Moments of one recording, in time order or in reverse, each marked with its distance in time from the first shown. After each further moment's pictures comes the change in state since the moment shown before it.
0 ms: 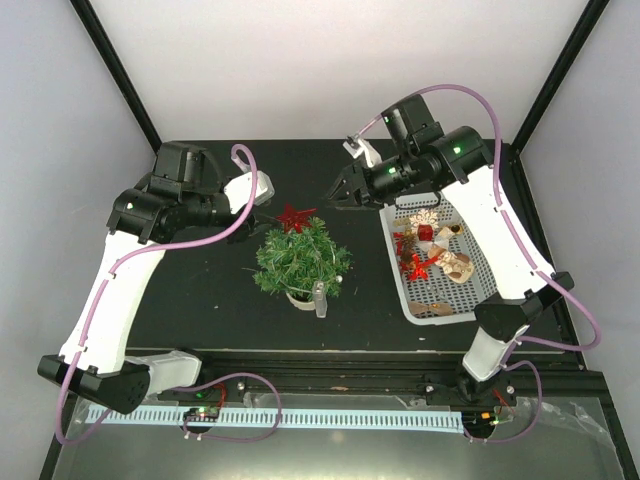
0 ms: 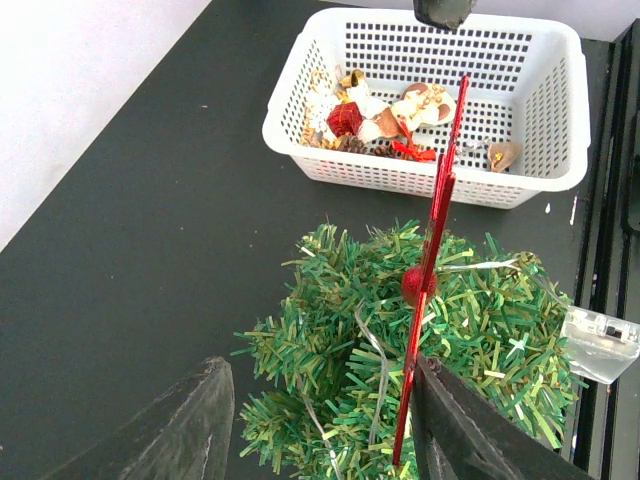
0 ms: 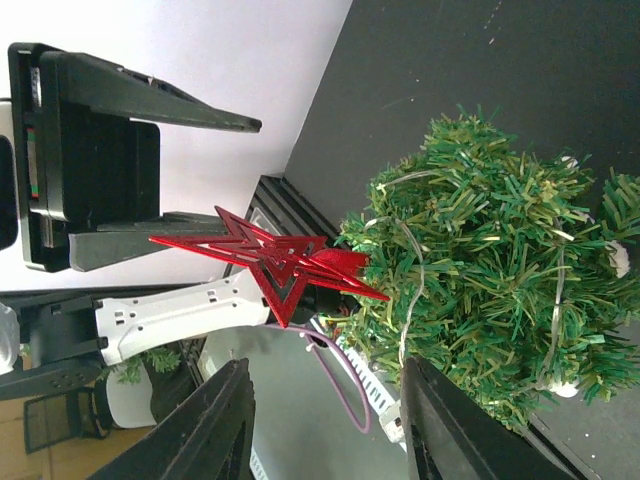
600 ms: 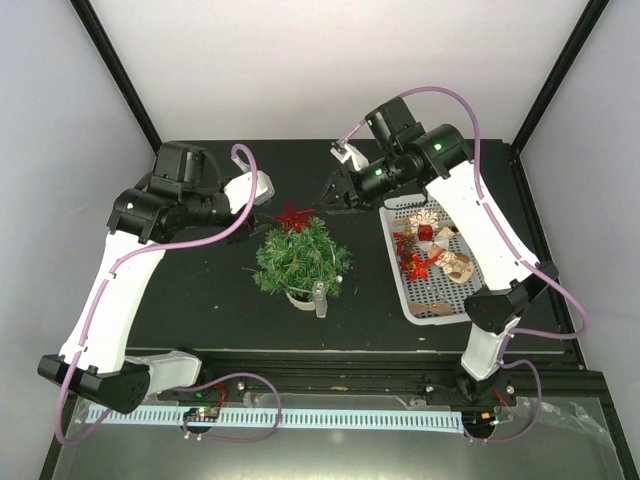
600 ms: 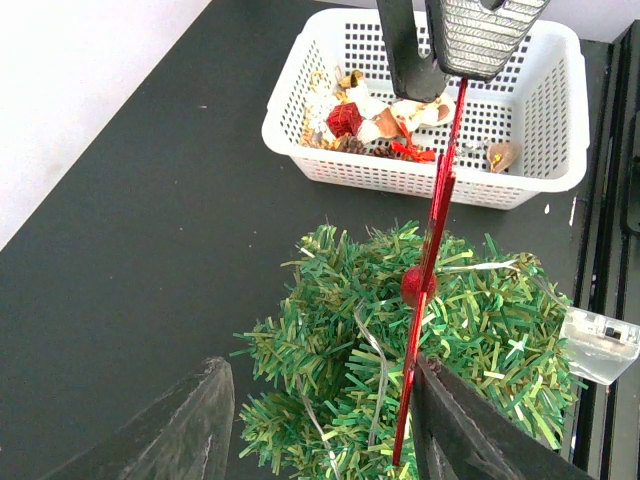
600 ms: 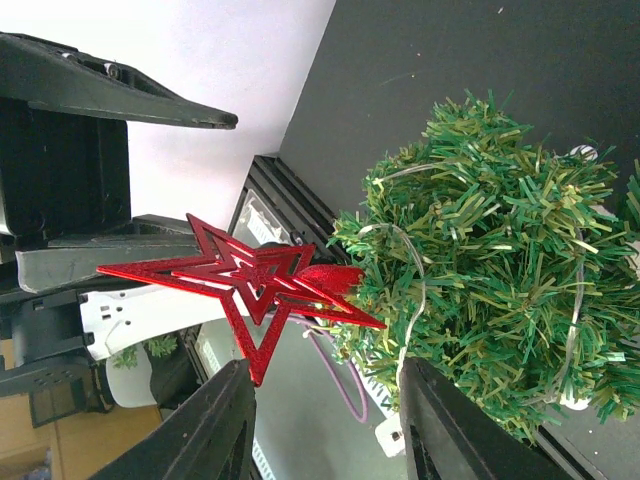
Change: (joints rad) left arm 0.000 0.001 0.000 0.001 0.002 -0.001; right arm 0.039 0.073 0.037 -0.028 -0.004 -0.021
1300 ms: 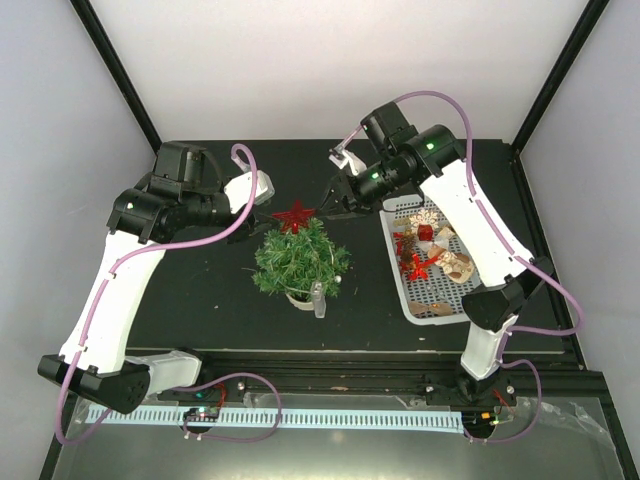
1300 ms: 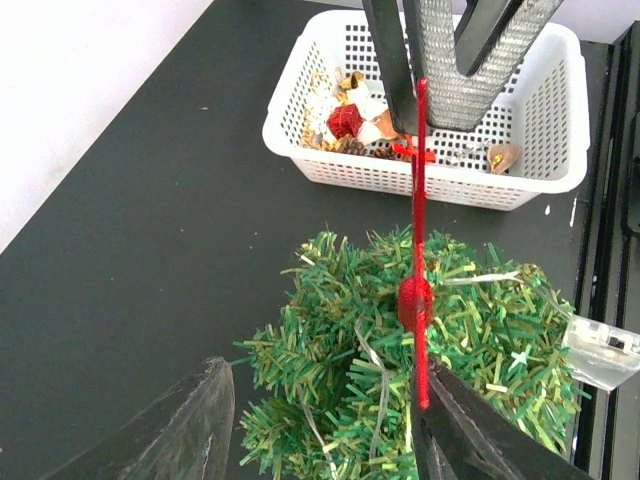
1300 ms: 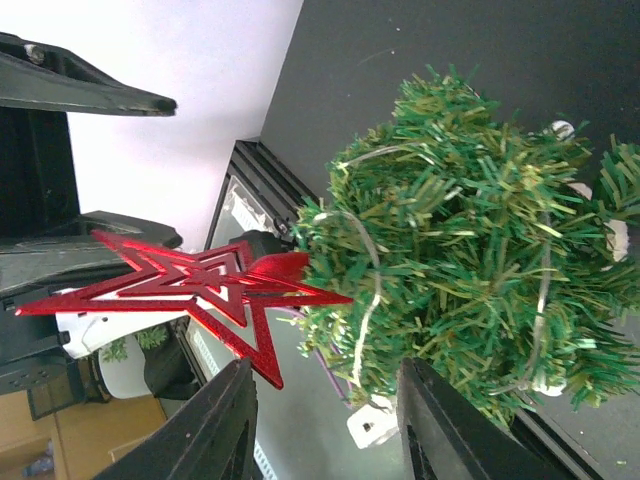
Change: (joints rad) left arm 0.000 0.000 0.000 0.002 0.001 0.000; right arm 0.000 0.022 -0.016 -0.028 0.005 -0.023
